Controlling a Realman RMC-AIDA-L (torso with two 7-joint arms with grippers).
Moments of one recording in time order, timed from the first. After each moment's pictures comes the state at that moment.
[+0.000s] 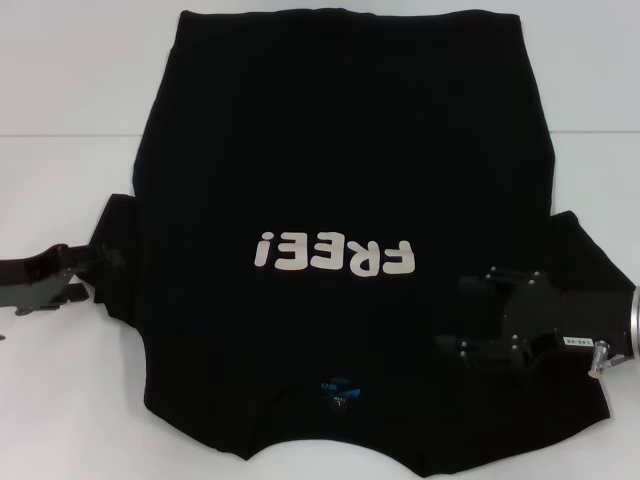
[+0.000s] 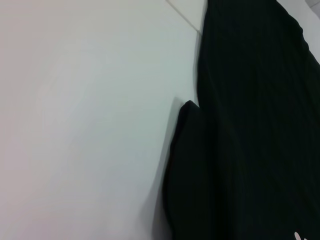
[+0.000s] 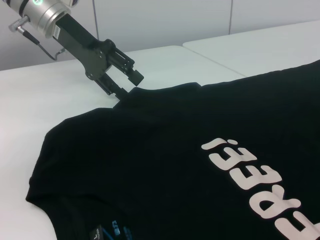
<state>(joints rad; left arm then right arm) -0.58 -1.93 0.48 0.50 2.33 1.15 -2.45 0.56 2.10 -0.72 -0.62 -2.13 -1.36 1.18</state>
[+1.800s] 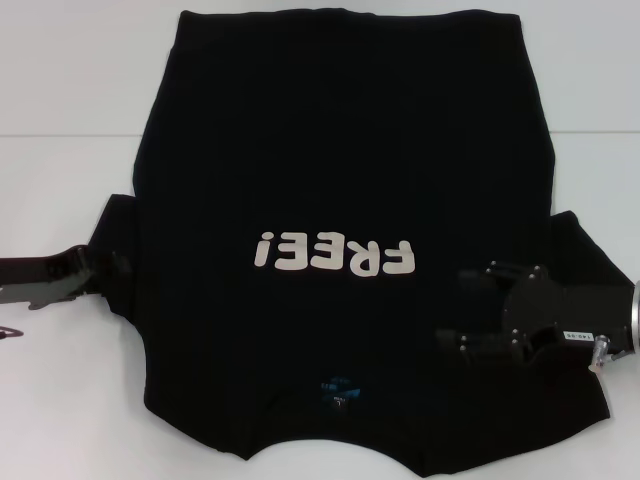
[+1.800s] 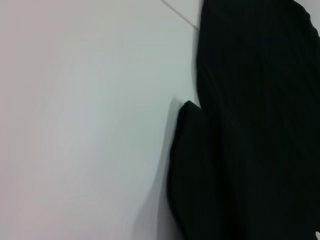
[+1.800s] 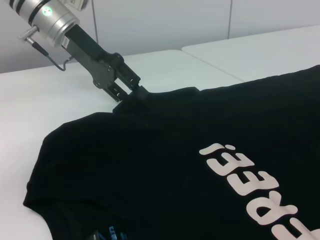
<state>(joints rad) -0.61 -1.95 0.56 0.50 2.33 1.05 -2.44 0.56 2.10 -0.72 -0.63 -2.12 -1.37 1.18</state>
